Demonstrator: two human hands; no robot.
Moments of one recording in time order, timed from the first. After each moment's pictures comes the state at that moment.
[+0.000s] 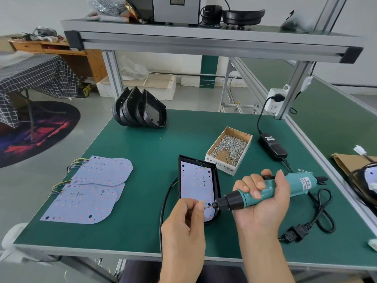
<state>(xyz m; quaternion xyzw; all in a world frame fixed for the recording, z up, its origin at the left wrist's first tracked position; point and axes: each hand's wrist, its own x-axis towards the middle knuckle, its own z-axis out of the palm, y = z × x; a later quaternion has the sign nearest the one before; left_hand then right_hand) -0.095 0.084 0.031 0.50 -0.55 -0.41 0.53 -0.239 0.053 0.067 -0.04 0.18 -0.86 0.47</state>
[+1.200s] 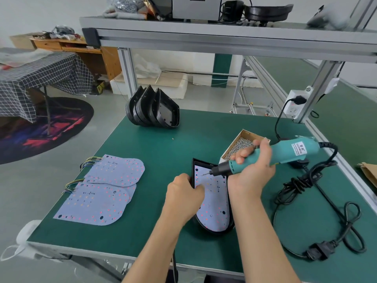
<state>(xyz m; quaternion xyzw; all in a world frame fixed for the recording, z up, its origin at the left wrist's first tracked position) -0.079 -0.027 0.044 0.65 -0.60 -0.39 0.26 -0.216 -0.046 0.076 -0.11 0.31 -0.88 0.34</state>
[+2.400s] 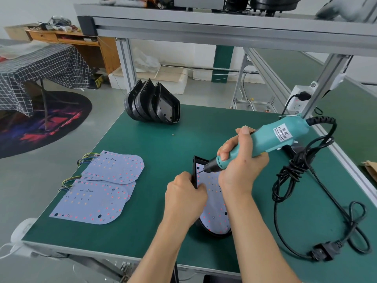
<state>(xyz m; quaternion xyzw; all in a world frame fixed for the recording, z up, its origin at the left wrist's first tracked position) -0.082 -0.025 0.029 0.65 -0.61 -0.32 0.32 -0.187 -0.051 0.082 -0.26 0.35 -0.85 0.29</state>
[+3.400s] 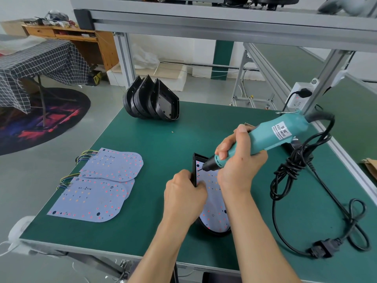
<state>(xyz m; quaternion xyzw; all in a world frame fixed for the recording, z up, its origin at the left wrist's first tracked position) -0.083 -0.023 0.027 0.65 -0.60 -0.32 0.34 -0.184 -0.049 0.085 -0.28 0.36 -0.84 0.29</state>
